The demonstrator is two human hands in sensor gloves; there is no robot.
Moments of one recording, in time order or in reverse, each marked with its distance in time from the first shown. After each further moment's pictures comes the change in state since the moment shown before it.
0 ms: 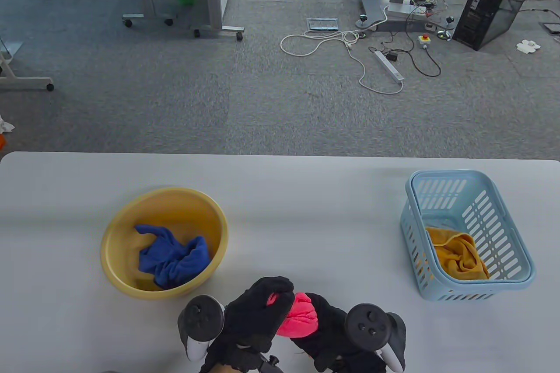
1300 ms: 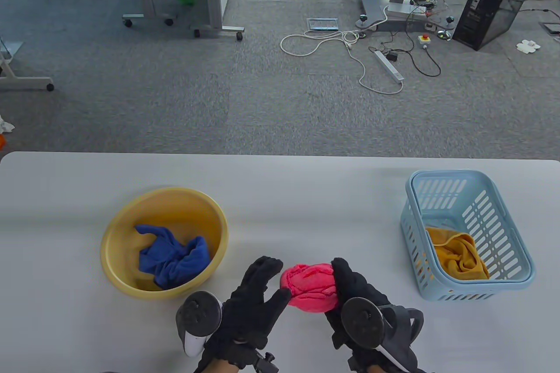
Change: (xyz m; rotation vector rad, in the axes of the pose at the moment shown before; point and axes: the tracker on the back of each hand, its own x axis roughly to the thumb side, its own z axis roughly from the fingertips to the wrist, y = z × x) left_hand -0.005 0.005 -0.001 -0.013 -0.032 -0.058; right_hand 0.036 -0.067 -0.008 -0.244 0.065 0.580
